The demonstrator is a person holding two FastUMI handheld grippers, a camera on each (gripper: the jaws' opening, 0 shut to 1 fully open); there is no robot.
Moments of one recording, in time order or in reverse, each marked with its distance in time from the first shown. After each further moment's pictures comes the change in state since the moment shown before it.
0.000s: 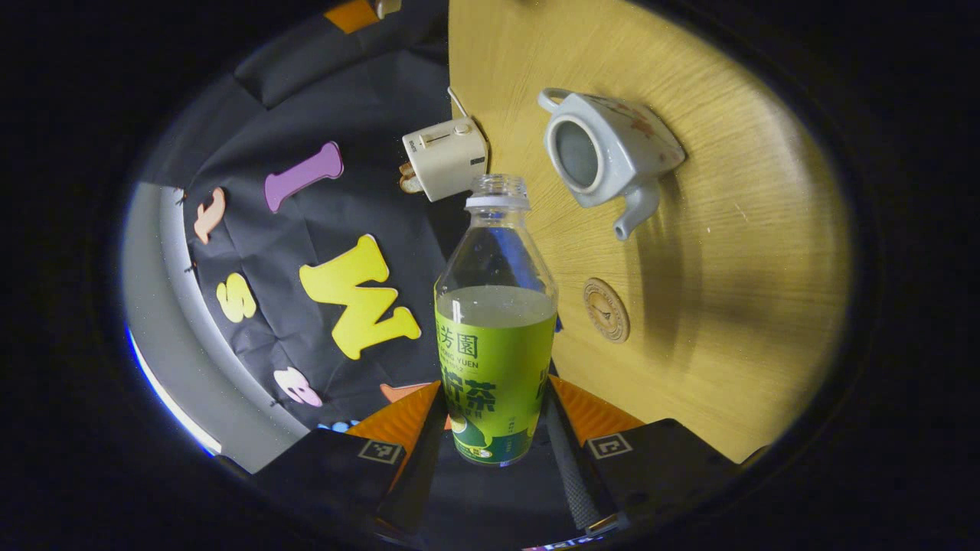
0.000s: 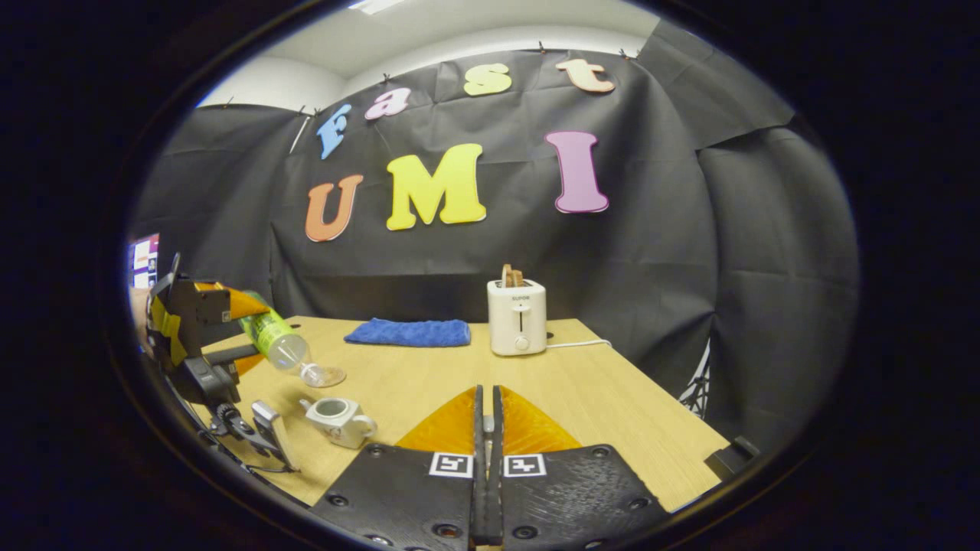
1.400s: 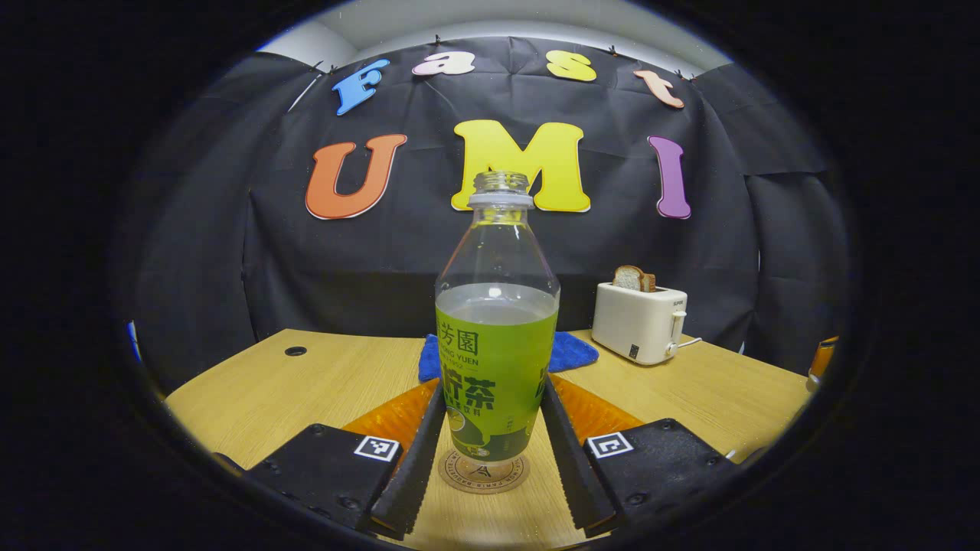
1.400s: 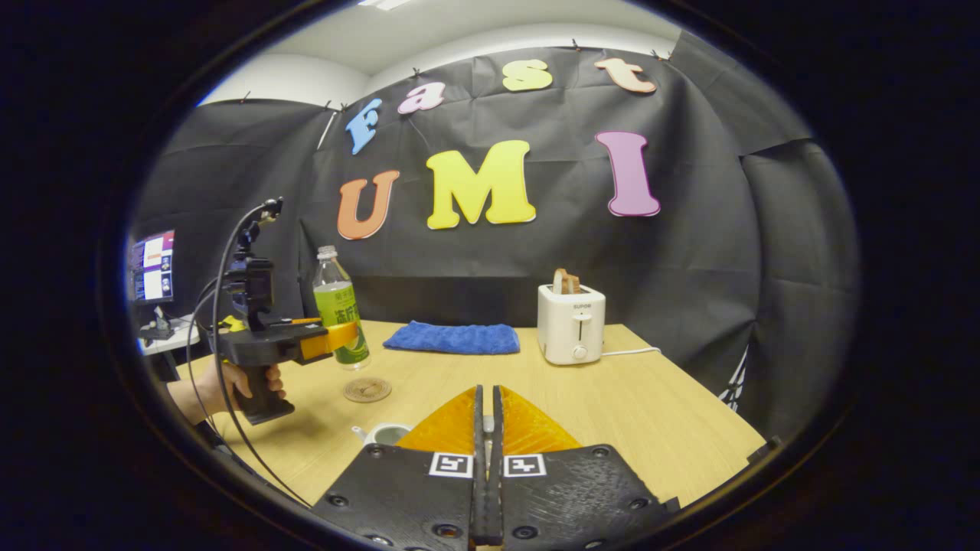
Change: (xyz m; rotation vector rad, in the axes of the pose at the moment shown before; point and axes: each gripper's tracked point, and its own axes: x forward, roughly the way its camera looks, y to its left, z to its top) left arm 0.104 0.014 0.004 -1.797 -0.248 -0.134; right arm 0.029 0.088 0.006 -0.048 0.032 0.106
